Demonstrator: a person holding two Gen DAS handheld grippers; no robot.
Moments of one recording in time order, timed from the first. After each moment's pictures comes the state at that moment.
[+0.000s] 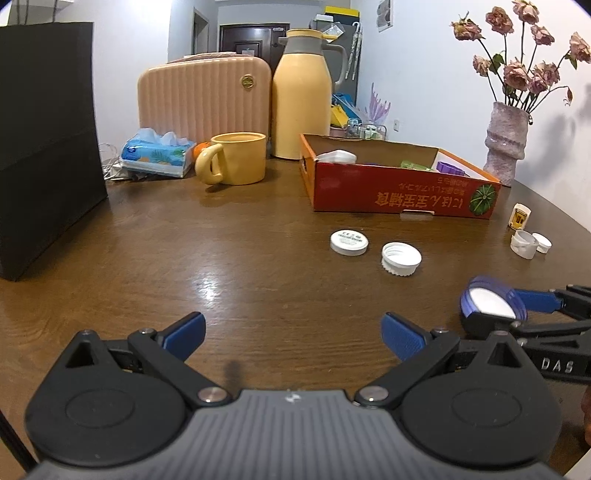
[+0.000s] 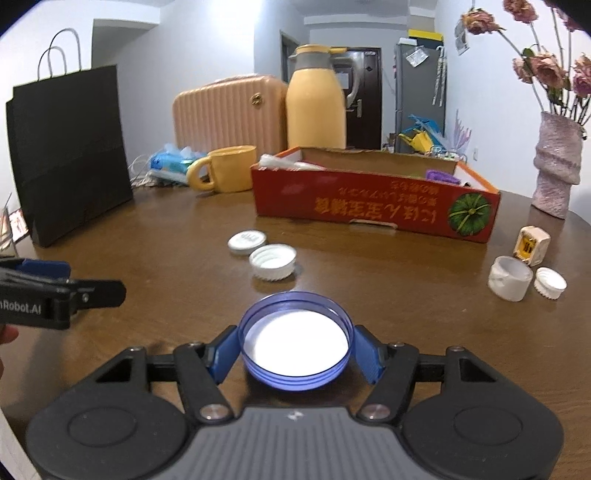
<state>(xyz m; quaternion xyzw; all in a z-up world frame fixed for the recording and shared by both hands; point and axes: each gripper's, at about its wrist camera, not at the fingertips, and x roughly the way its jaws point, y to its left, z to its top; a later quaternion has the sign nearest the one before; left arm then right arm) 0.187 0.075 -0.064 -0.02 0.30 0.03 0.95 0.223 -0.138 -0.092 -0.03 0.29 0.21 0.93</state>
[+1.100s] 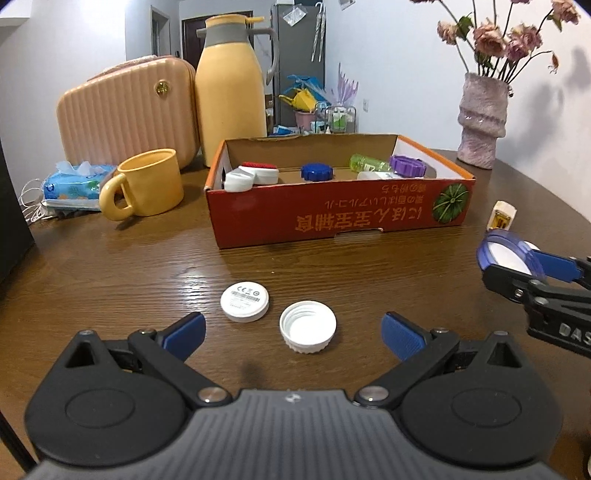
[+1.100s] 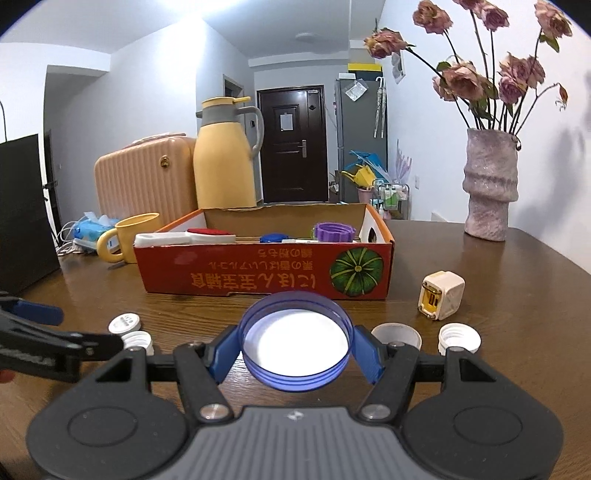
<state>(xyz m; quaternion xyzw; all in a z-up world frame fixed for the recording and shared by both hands) 0.292 -0.017 -0.057 0.01 0.32 0.00 0.95 0.293 -0.233 -0.071 0.01 0.22 0.13 0.97</state>
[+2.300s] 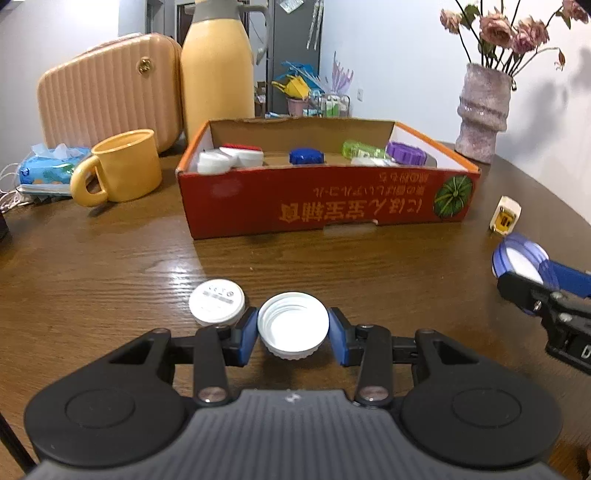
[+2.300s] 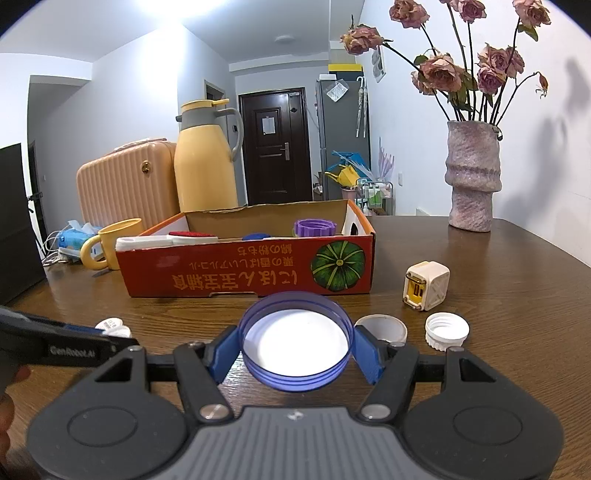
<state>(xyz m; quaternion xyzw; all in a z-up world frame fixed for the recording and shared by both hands) 0.318 -0.020 -0.073 0.00 0.34 -0.02 0.94 0.293 -0.239 -0.082 0.03 0.22 0.10 0.97</state>
